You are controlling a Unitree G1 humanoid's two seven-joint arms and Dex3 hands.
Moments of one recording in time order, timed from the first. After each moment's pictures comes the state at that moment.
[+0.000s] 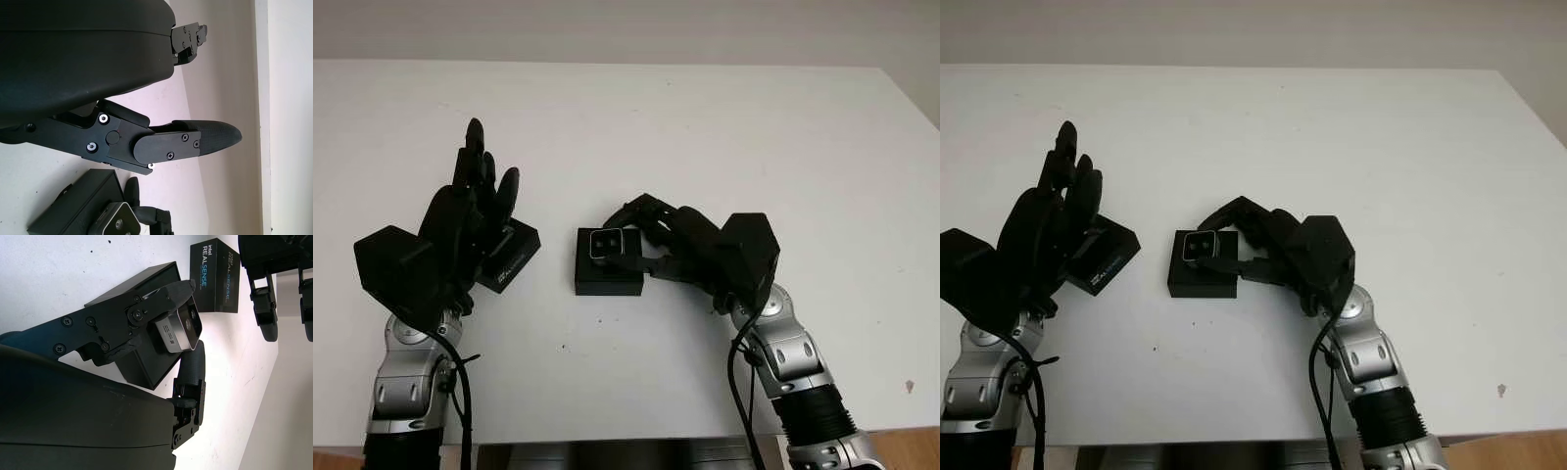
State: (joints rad) left arm -0.20 0.24 0.18 -0.14 -0.13 0.14 -0.16; right arm -0.37 -0.16 0.15 0.12 0.00 0.22 0.40
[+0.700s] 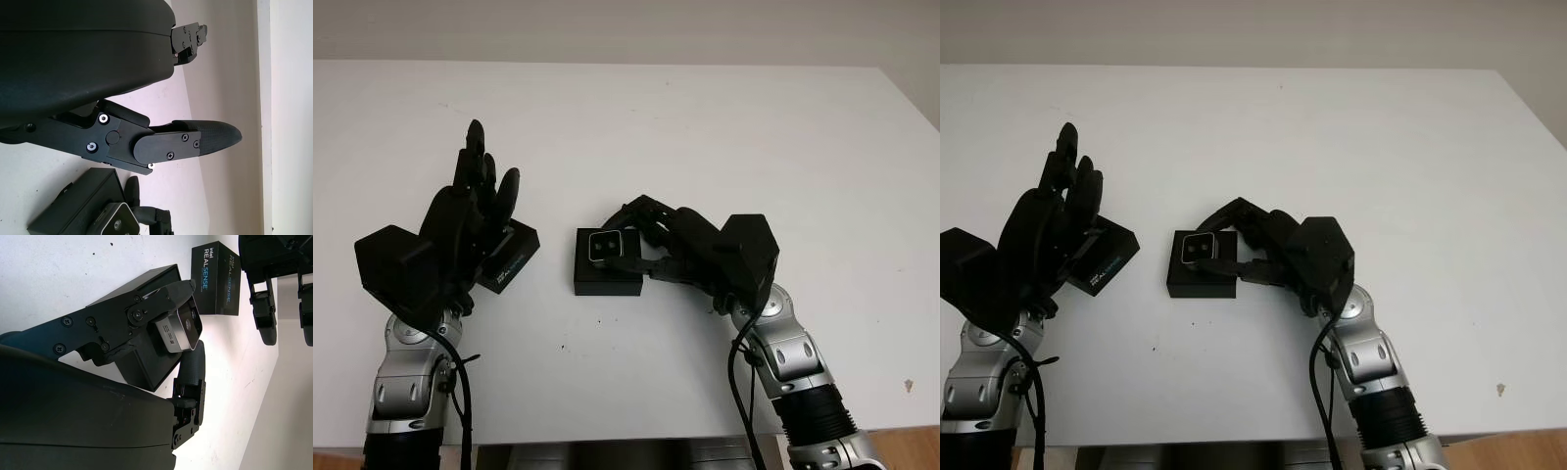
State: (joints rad) left arm -0.20 0.24 0.18 -0.14 -0.13 0.15 -0.16; right arm -0.37 -0.16 0.16 0.12 0.00 0.23 0.41
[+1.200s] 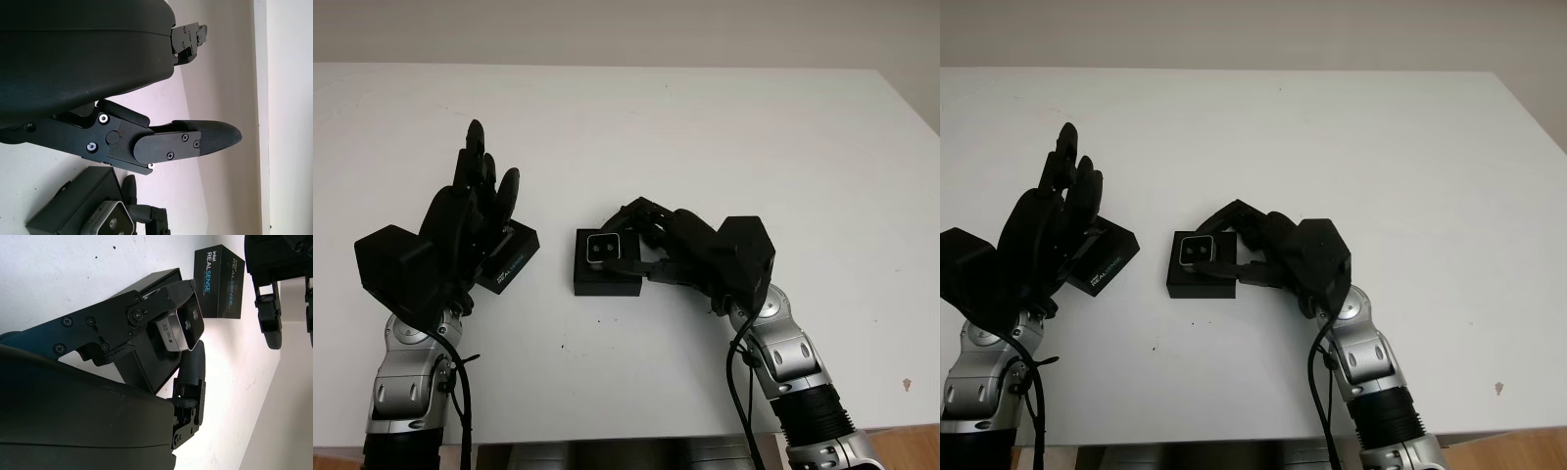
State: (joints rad) left arm -0.20 0.24 0.18 -0.14 -0.13 0.15 -0.16; right arm -0.37 -0.16 0.17 0.14 -0.02 0.23 0.41
